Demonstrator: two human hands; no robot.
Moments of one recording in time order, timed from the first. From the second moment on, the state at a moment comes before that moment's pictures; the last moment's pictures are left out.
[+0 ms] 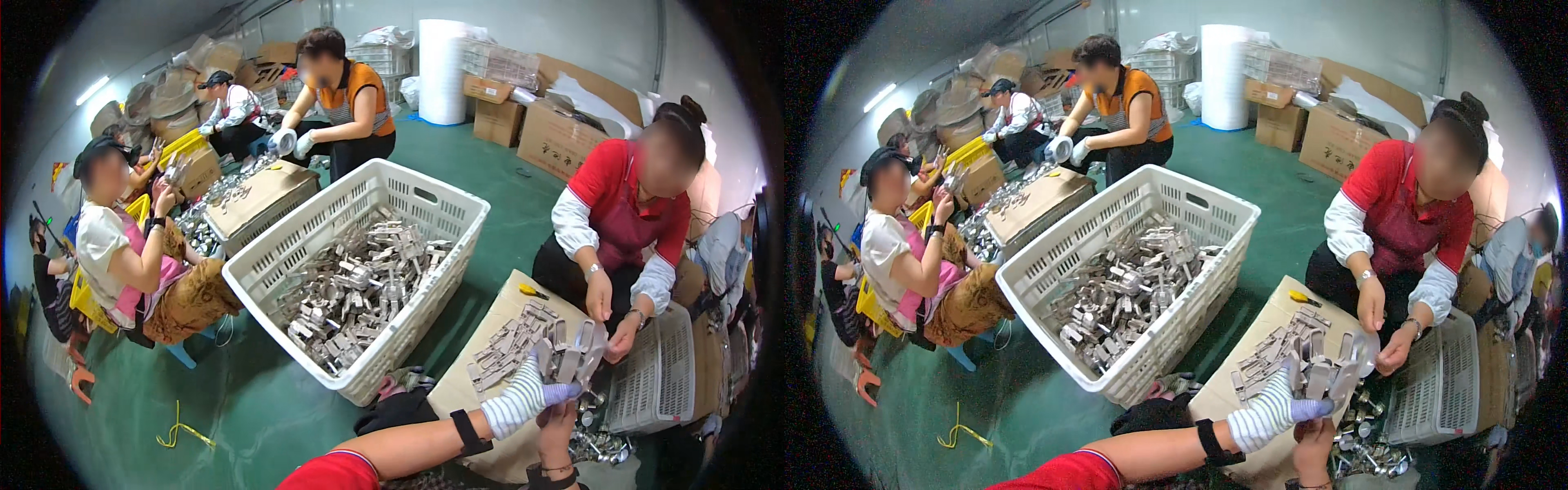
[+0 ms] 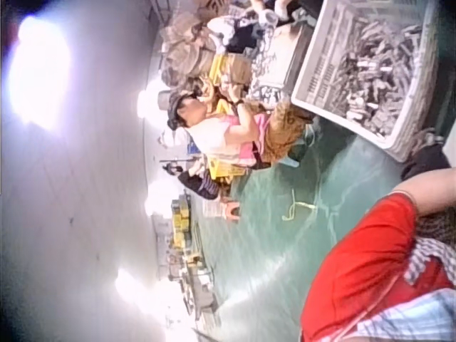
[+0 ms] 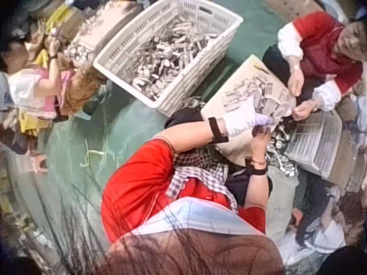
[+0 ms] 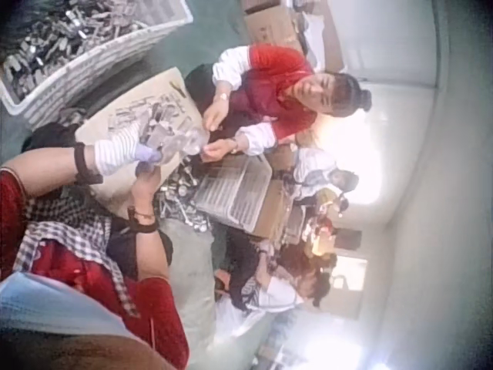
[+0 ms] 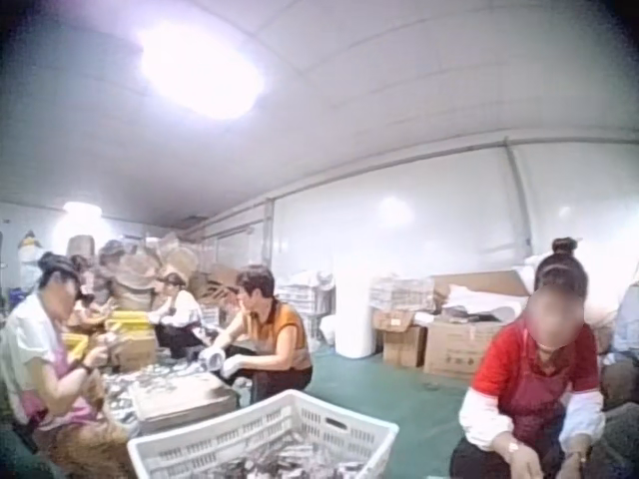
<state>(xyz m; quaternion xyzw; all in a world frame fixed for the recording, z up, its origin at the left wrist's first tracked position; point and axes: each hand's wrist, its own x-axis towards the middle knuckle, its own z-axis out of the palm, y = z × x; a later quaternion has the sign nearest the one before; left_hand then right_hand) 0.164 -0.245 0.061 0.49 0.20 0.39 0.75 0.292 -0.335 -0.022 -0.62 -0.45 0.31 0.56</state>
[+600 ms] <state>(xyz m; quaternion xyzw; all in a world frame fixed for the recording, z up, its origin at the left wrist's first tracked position) 0.120 -0.148 0.051 0.20 0.29 0.51 0.79 0.278 -0.326 -0.013 -0.61 -0.46 0.41 0.51</state>
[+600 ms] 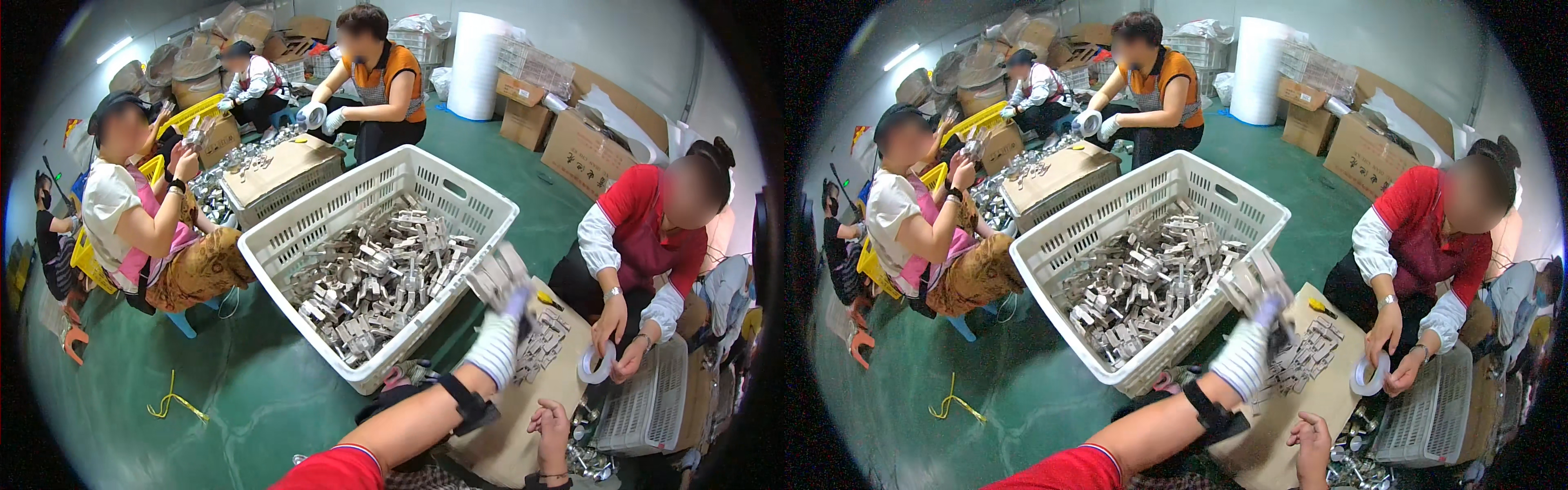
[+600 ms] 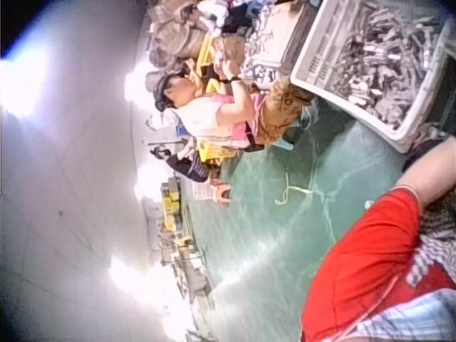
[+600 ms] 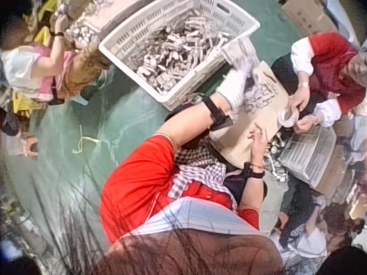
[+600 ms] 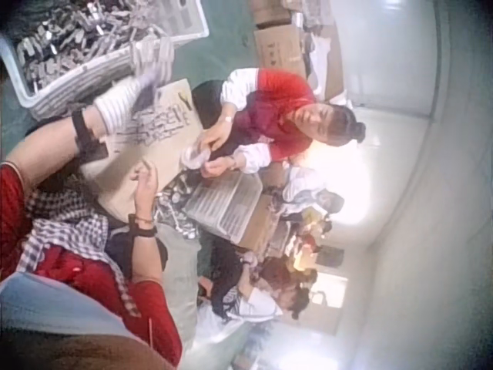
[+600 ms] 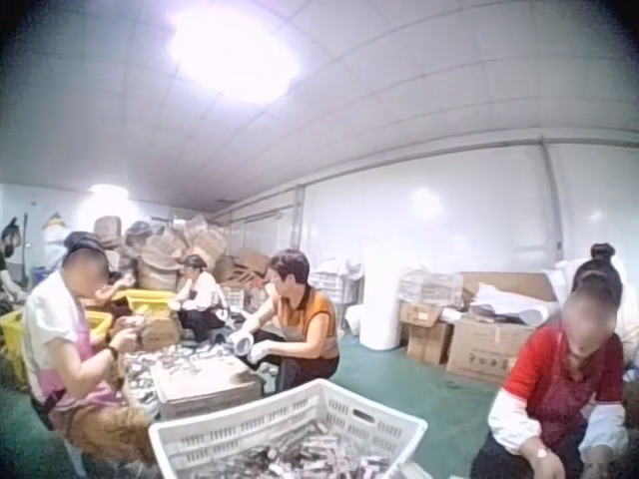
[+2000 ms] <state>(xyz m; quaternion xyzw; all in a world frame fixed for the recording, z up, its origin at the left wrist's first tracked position) 0.210 -0.206 0.011 0.39 0.34 0.13 0.84 0.394 -0.337 0.001 -0.44 0.04 0.47 0.77</state>
